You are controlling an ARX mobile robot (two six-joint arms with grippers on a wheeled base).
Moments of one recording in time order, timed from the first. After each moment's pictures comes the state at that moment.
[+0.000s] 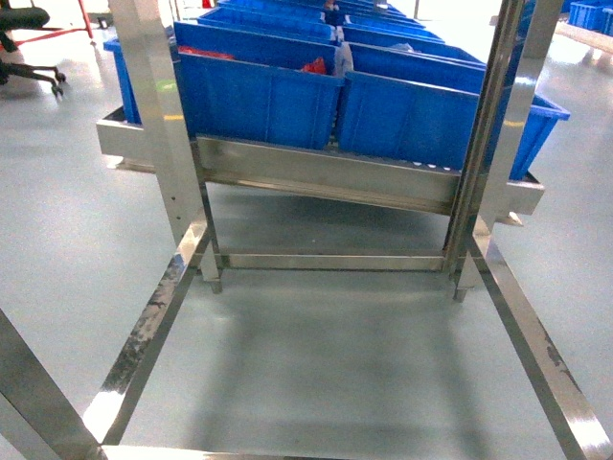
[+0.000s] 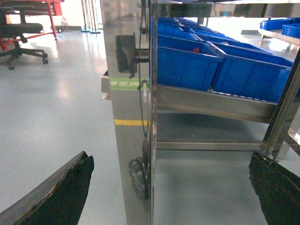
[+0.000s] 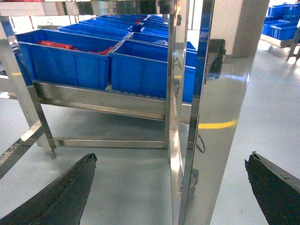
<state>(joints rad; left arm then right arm) 0.00 0.01 0.01 0.00 0.00 0.00 0.00 0.00 0.01 0.00 0.00 0.00</state>
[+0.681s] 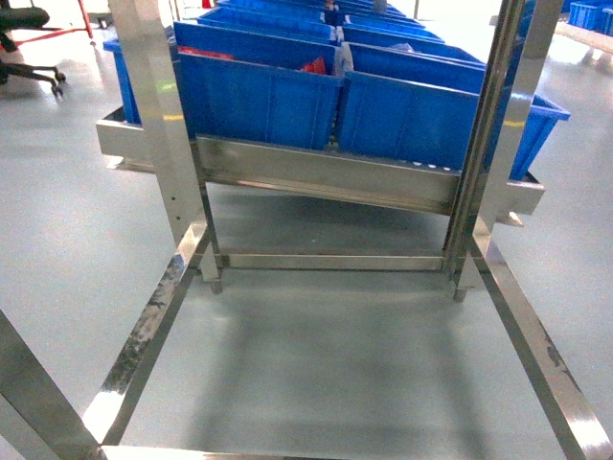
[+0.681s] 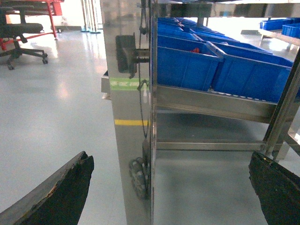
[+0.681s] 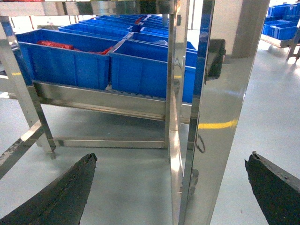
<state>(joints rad) 0.00 0.01 0.01 0.00 0.00 0.00 0.00 0.00 0.01 0.00 0.00 0.00</state>
